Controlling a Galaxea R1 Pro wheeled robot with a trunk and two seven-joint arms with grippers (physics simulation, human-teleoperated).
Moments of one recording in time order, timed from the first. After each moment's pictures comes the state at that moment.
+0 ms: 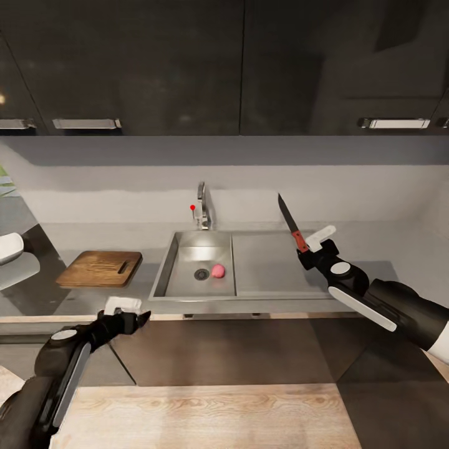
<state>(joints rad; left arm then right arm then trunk) -0.33 0.15 0.08 -1.59 0.01 0.77 -0.30 -1.08 -0.61 1.09 -1.37 -0.72 0.51 -0.53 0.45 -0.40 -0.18</state>
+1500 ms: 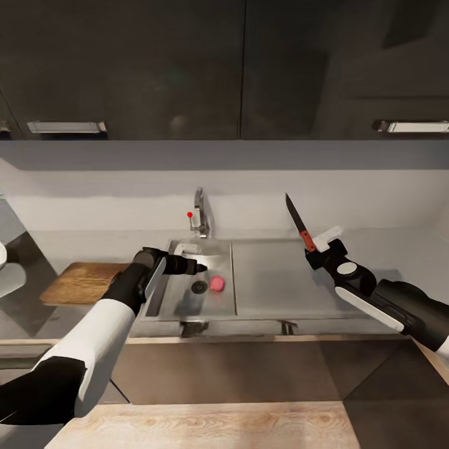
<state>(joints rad) -1.05 -0.06 -0.12 -0.73 0.00 0.77 -0.34 -1.08 -0.64 1.09 -1.36 -0.72 0.51 -0.54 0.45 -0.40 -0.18</state>
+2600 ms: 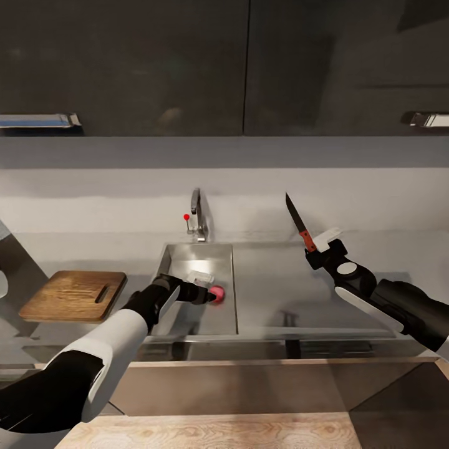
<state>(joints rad) -1.05 -0.11 -0.23 -0.40 0.00 0.55 -0.34 -1.08 -0.64 1.09 -1.36 -0.72 0.51 -0.54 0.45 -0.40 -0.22</state>
